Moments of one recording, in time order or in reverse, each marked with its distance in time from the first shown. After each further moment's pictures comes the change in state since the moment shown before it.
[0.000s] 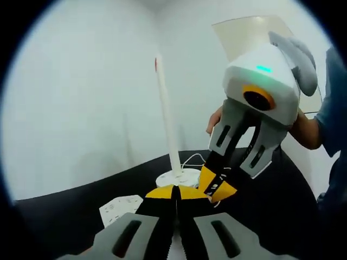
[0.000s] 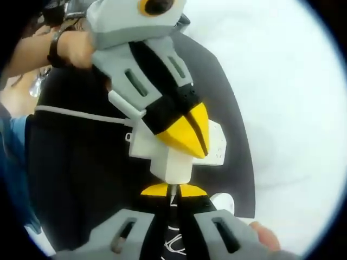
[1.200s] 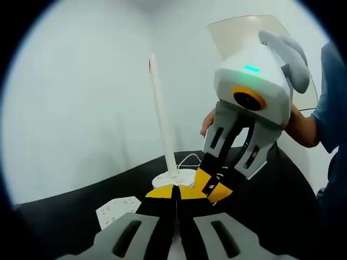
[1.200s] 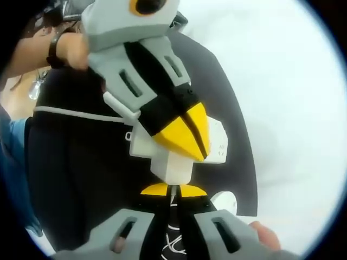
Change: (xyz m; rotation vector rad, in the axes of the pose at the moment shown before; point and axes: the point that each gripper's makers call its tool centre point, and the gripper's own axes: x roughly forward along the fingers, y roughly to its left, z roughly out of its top) left arm 0.002 -0.008 -0.001 0.030 -0.003 -0.026; right arm 0.005 0.002 -0.001 0.006 0.022 0.004
